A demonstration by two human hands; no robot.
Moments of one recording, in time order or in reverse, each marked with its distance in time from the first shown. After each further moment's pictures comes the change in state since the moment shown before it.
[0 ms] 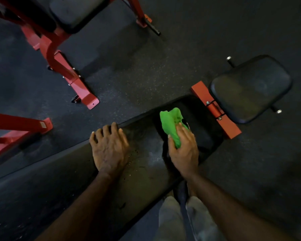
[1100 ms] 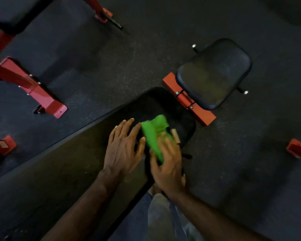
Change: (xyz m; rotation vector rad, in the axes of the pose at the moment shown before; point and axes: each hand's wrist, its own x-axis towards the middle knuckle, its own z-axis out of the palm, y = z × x) left_hand -0.005 0.110 0.037 -0.206 -0.137 0.513; right_hand -0.052 0.036 -0.021 0.069 0.116 -0.041
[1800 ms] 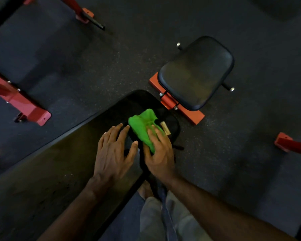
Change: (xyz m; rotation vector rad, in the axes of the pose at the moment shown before) left_hand 0.023 0.032 0.022 -0.021 -0.002 -0.037; right_hand 0.048 0.056 -0.005 -0.032 -0.037 0.009
